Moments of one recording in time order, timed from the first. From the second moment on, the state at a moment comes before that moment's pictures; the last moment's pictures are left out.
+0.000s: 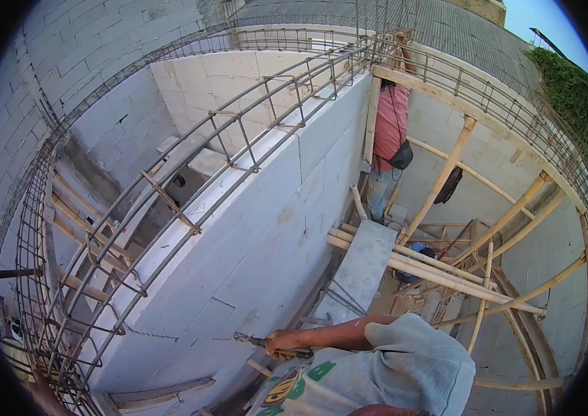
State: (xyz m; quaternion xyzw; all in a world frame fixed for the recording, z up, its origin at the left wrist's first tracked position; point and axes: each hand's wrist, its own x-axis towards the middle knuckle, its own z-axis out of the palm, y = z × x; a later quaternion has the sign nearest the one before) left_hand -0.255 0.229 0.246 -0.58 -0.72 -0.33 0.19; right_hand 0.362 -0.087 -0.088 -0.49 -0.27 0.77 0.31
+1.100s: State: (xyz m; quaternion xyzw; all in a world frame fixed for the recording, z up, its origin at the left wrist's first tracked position) left_hand -0.239 0.233 0.247 -0.51 -0.80 -0.25 0.18; right_hand 0.361 -0.089 -0.083 -0.49 -0.27 0.77 0.31
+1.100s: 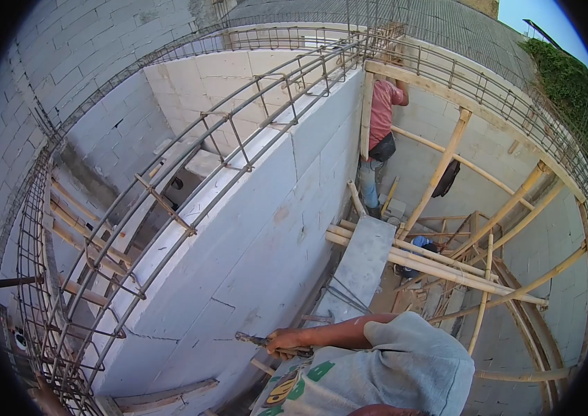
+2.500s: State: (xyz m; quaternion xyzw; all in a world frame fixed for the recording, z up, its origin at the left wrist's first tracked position) left_hand -0.247 0.242 0.243 -0.42 -0.88 -0.13 0.17; right_hand 0.366 -0.087 -0.088 -0.50 -0.26 0.76 0.31
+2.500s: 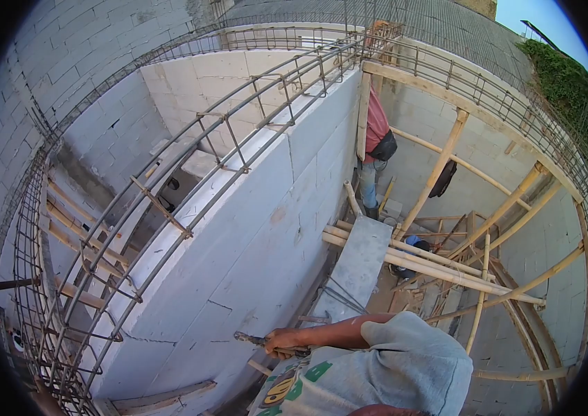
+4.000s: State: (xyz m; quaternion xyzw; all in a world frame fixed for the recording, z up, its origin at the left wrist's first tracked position) left_hand -0.260 0.233 0.239 -0.23 -0.57 0.62 0.49; right_hand 0.368 -0.087 -0.091 -0.51 -0.25 0.76 0.31
